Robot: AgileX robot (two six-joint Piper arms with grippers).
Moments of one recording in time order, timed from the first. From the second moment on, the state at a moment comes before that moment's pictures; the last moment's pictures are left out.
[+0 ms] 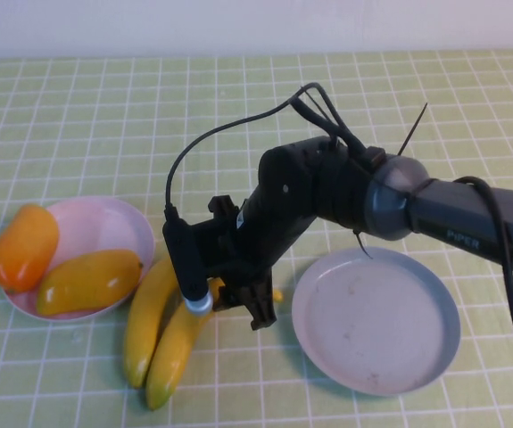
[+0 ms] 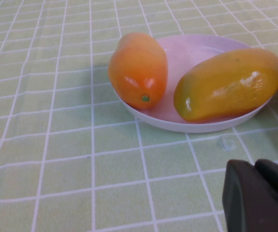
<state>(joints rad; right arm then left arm) 0.78 2.10 -1.67 0.27 0.81 -1.36 -0.13 -0.01 0.03 0.05 0.38 0.03</state>
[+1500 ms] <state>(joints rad) 0.62 1.60 -1.04 -0.14 0.81 0.33 -0.13 -0.01 0.03 0.05 0.38 0.03</state>
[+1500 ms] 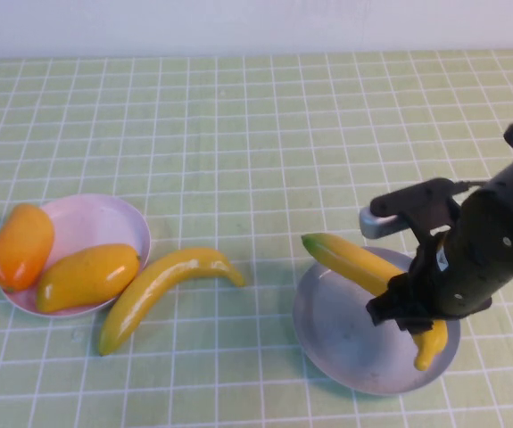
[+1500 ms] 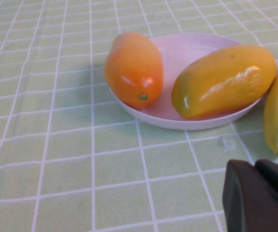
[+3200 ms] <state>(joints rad) 0.71 2.00 -1.60 0.46 0.75 -1.32 -0.13 -0.01 0.03 0.05 0.38 0.03</state>
